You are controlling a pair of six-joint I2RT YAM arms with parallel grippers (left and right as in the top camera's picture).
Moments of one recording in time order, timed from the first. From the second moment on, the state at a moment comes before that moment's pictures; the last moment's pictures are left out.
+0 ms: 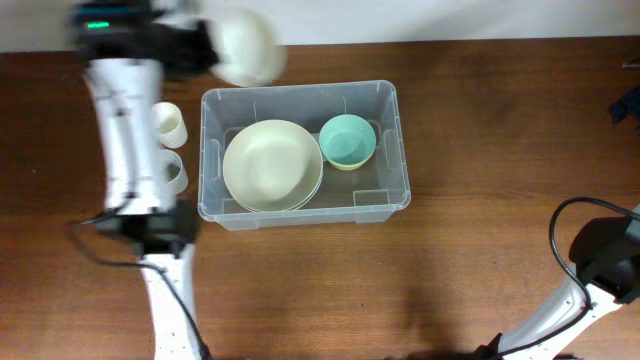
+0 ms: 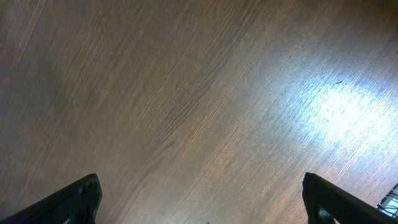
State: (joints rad) left arm -0.08 2.44 3.01 -1.61 0.39 -0.22; right arm -0.58 2.16 2.52 -1.69 0.10 0.41
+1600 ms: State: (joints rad) left arm -0.37 2.71 2.96 -1.57 0.31 -0.22; right arm -0.58 2.16 2.52 -1.69 0.11 0.42
